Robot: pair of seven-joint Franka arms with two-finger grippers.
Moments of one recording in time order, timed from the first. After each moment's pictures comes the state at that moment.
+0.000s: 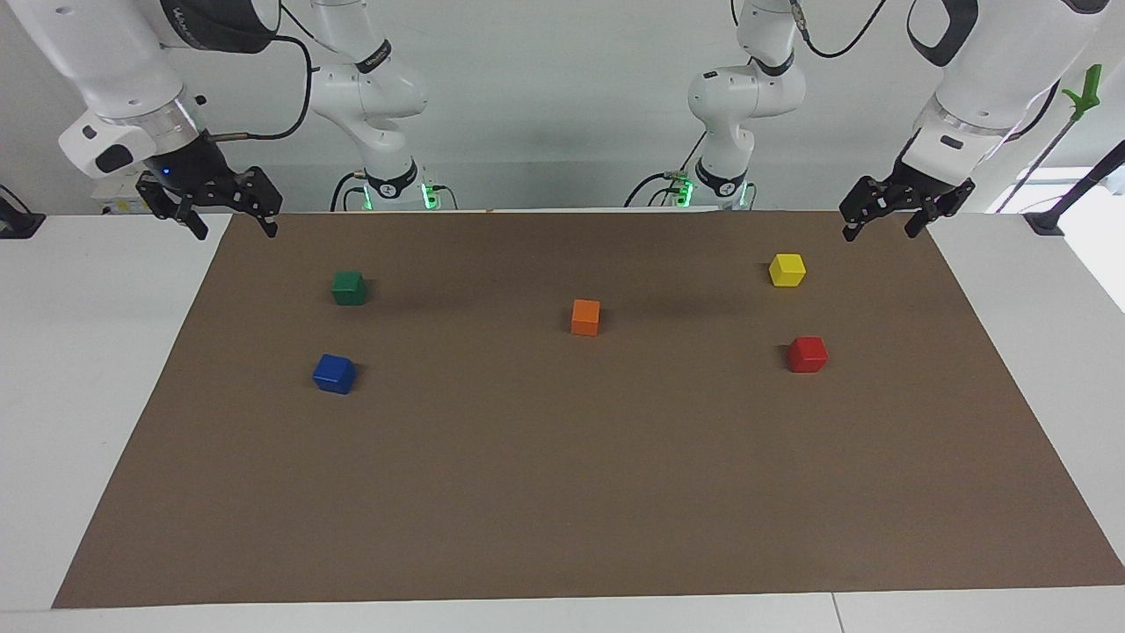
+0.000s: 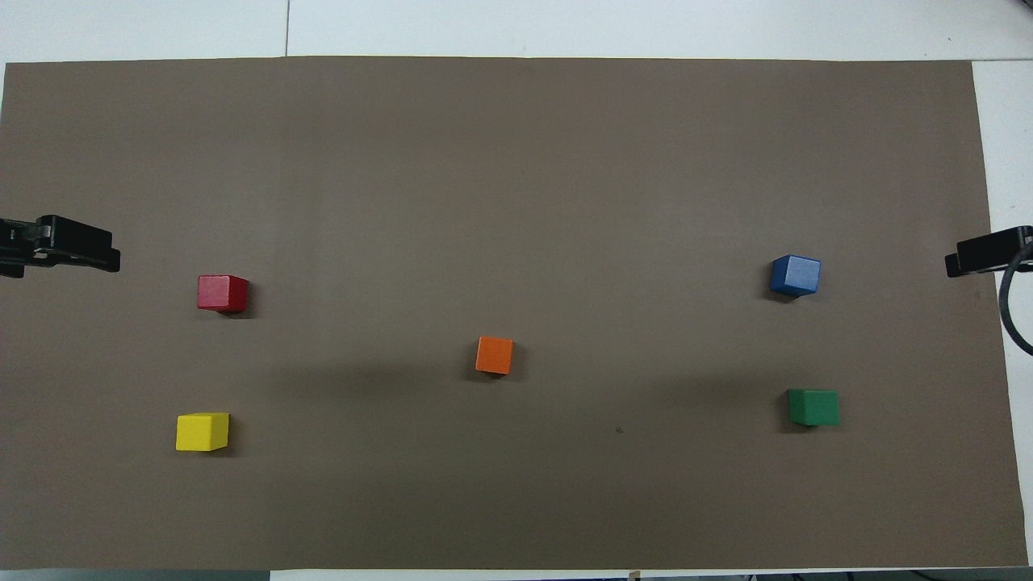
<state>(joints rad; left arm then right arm) 0.06 -0.02 -0.09 -1.59 0.00 1.54 -0.01 0.00 -0.06 -0.10 -1.65 0.00 1.56 -0.11</state>
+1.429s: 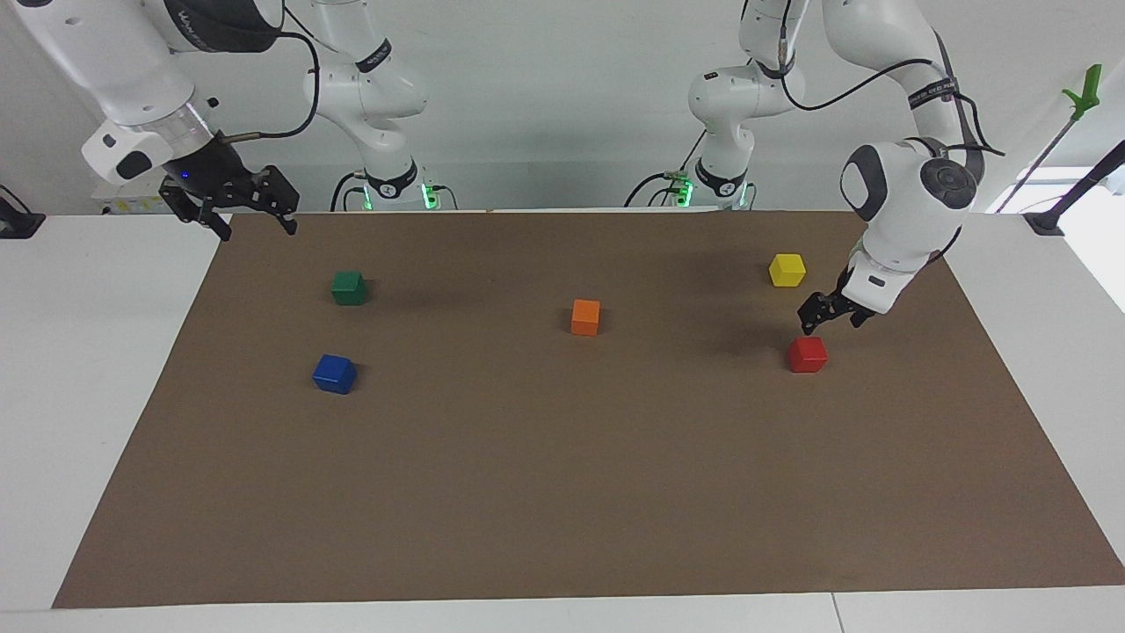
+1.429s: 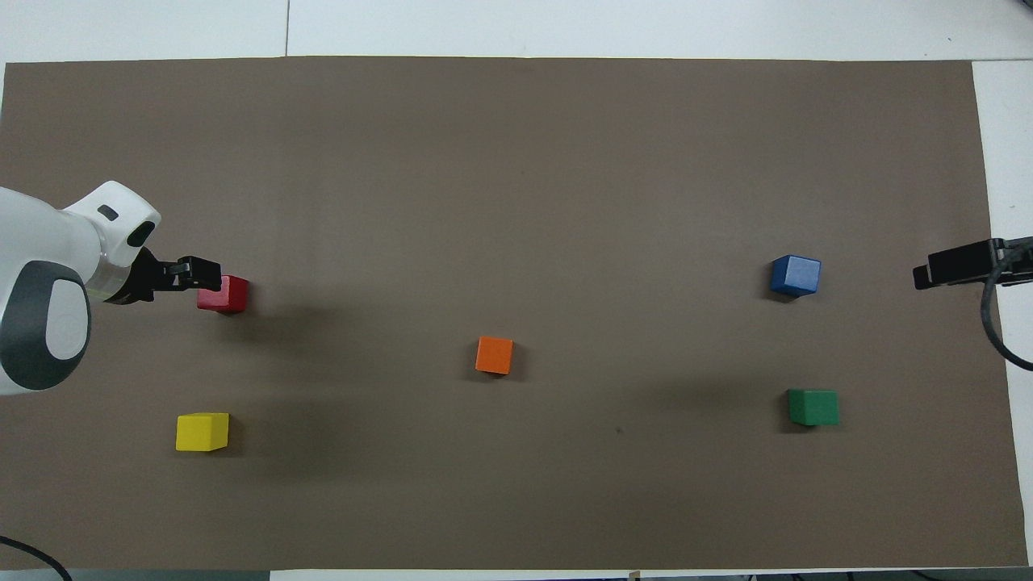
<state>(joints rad) 0.10 0.07 -0.09 -2.09 0.00 2.14 -0.06 0.00 -0.09 -0.10 -1.73 0.14 1.58 -0.12</state>
